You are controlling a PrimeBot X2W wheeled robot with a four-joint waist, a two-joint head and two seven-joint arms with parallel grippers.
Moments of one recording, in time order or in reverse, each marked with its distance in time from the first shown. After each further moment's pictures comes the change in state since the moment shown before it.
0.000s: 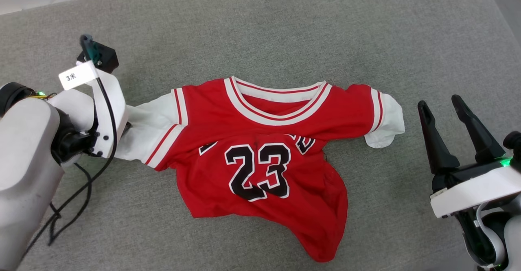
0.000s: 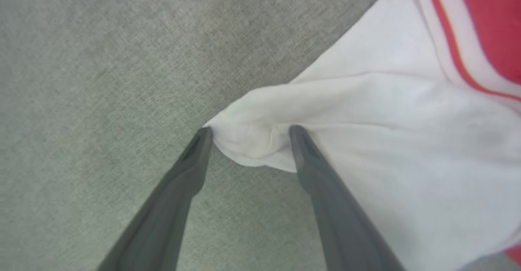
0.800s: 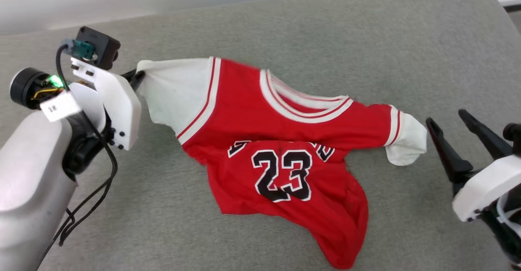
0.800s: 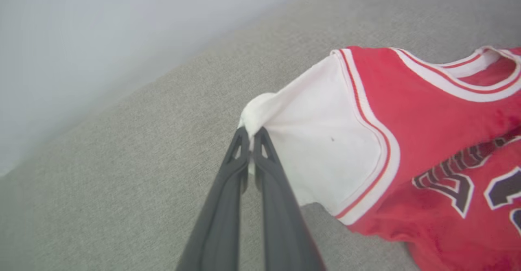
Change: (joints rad) left arm 0.069 -0.022 0.058 -0.120 0.017 0.051 -0.511; right arm -0.014 -0.129 0.012 0.009 0.034 0.000 0.204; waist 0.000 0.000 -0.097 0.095
